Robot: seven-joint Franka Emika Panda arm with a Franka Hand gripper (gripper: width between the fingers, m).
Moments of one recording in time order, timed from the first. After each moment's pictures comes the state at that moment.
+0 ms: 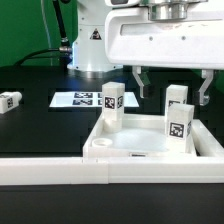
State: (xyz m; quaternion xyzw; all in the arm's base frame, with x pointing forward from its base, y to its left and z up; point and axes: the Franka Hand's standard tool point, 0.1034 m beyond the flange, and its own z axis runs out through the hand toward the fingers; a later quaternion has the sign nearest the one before) arm 0.684 0.065 0.107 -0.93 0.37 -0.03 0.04
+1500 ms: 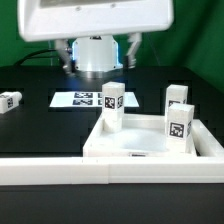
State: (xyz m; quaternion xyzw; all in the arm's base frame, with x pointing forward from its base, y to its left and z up) arm 0.621 -0.063 0.134 -1.00 -0.01 -0.06 0.04
